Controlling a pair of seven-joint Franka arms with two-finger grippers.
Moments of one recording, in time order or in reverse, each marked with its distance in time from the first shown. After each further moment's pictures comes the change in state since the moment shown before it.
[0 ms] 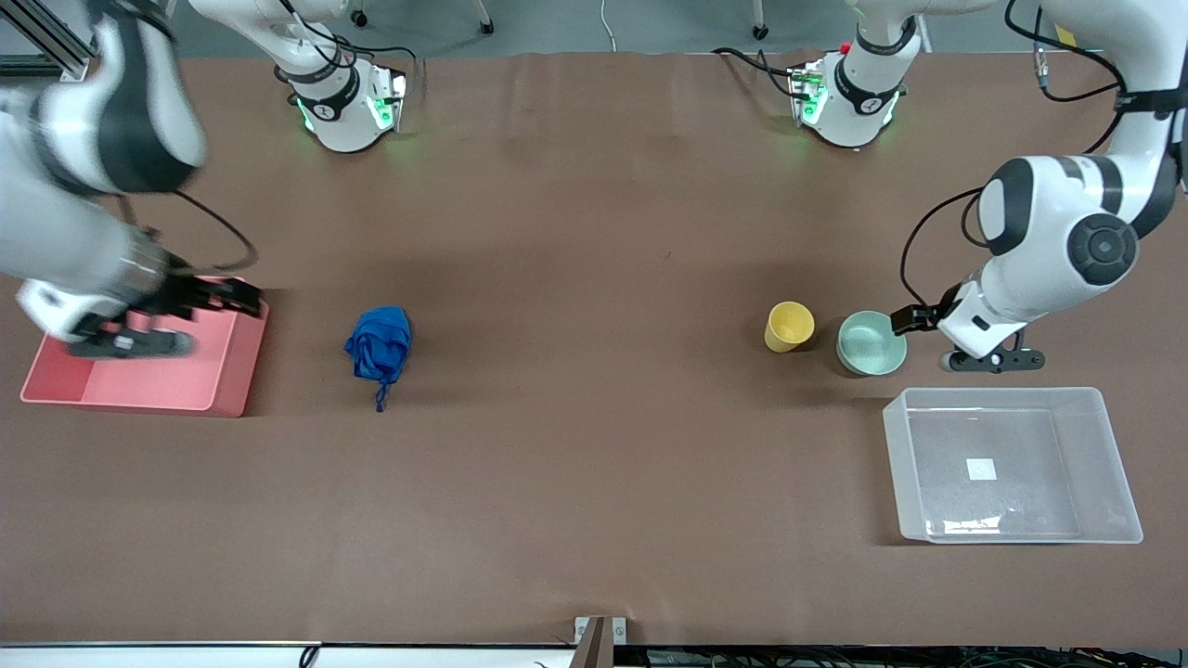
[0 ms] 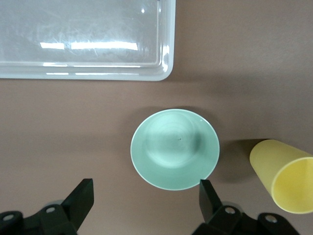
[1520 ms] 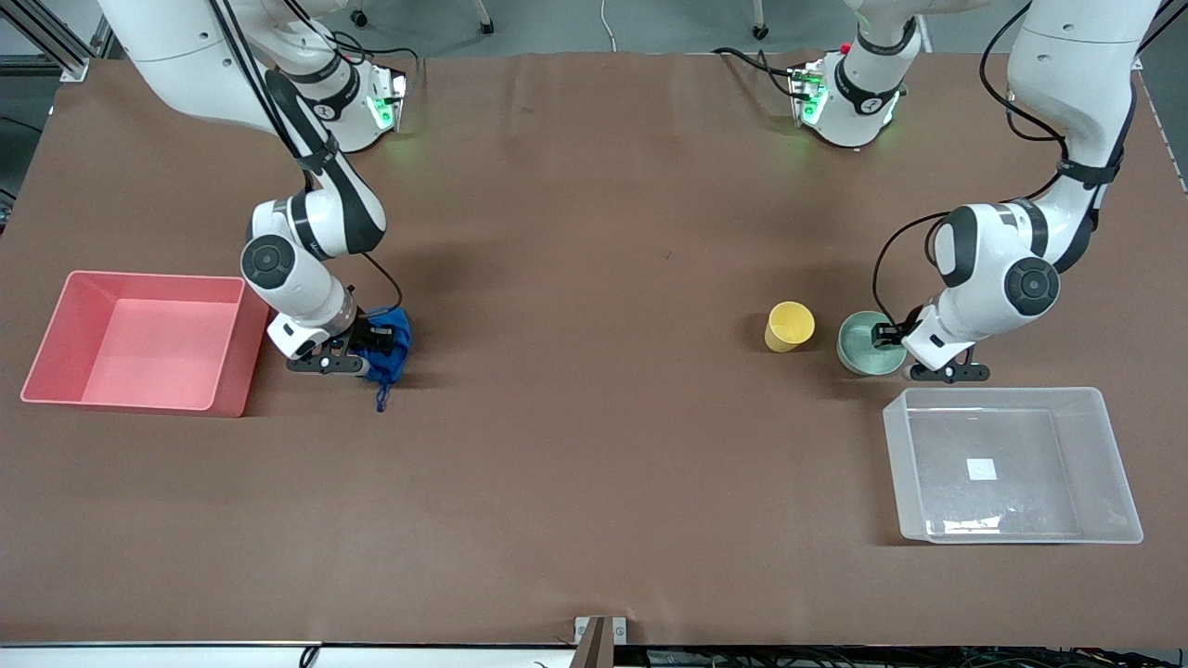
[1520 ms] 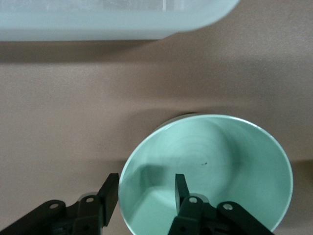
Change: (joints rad) left arm 0.076 0.188 -0.043 -0.084 -0.019 0.255 0.074; right arm 0.119 0.264 -0.016 -0.347 -0.020 0.708 0.169
